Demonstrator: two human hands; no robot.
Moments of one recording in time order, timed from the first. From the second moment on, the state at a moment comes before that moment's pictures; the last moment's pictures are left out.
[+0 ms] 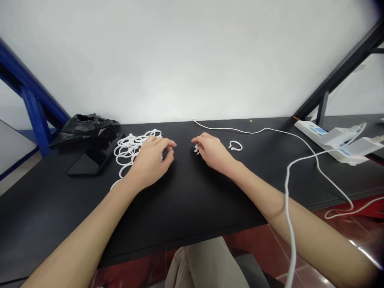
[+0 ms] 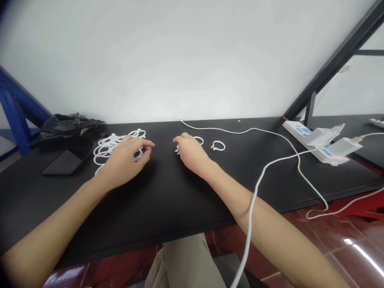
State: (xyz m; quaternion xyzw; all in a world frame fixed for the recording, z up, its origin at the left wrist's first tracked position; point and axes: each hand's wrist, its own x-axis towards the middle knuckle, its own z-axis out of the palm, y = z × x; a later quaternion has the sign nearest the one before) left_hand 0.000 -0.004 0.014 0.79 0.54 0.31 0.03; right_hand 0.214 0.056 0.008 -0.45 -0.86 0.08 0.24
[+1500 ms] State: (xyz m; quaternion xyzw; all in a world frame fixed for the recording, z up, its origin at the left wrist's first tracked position) left_hand 0.003 -0.008 0.027 0.69 0.55 0.37 0.28; right_hand 0.190 0.030 0.013 -0.39 -0.79 0.31 0.34
